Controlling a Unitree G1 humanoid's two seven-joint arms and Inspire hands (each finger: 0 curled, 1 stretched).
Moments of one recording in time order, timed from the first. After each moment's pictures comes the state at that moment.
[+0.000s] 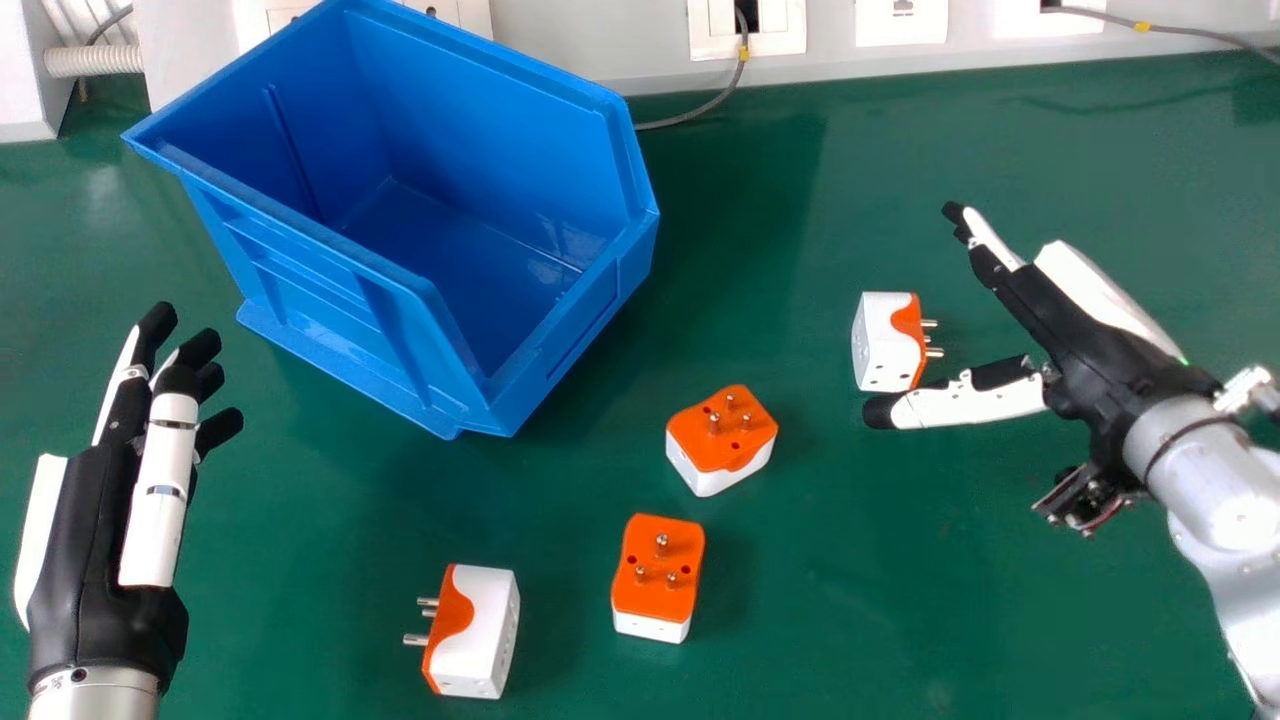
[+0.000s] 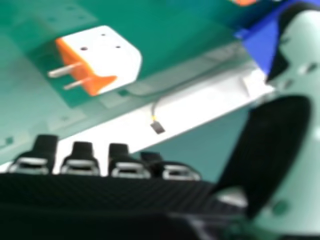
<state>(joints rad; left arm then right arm) 0.17 0.21 0.33 0.07 -0.18 -0.30 -0.15 -0.41 -0.53 0.12 0.28 -0.40 0.09 0.28</state>
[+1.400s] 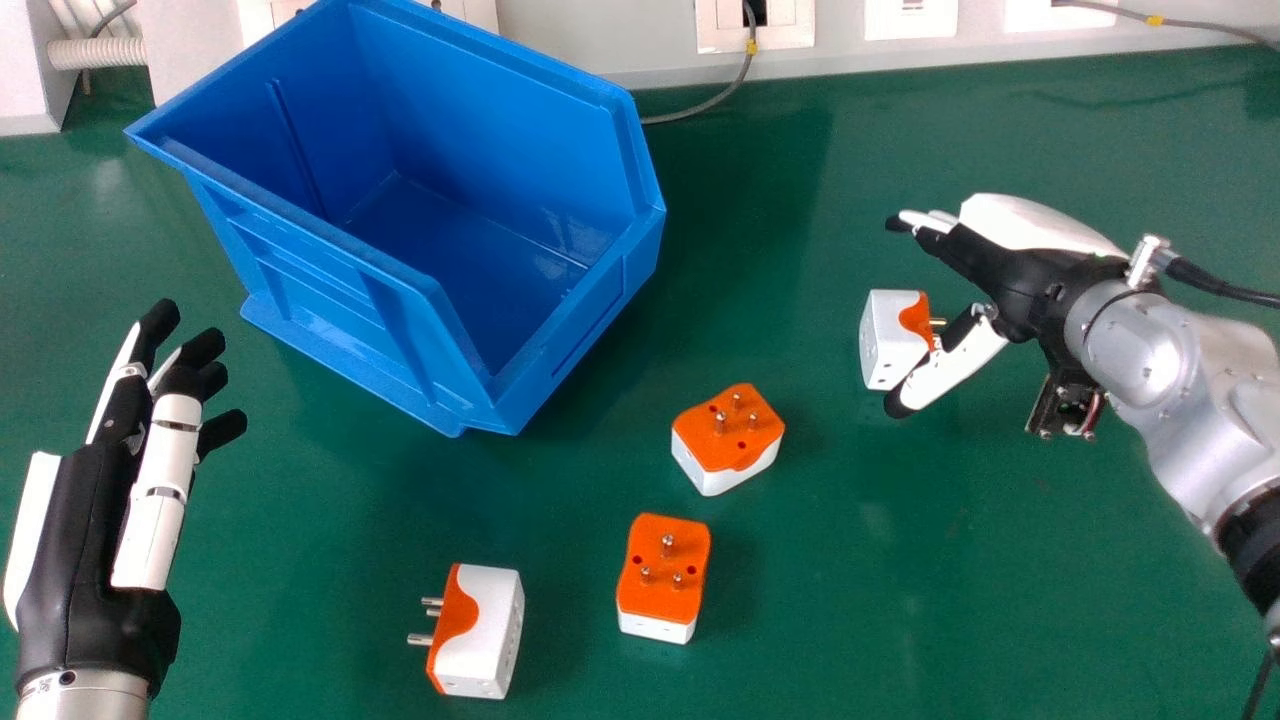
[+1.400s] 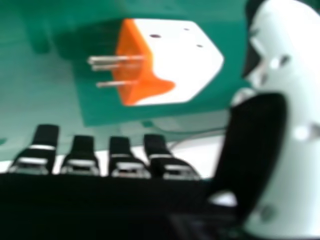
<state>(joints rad) 0.20 0.21 0.34 0.02 -0.18 -0.27 -0.17 -0.85 -0.51 0.38 0.87 -0.62 -0.03 0.28</state>
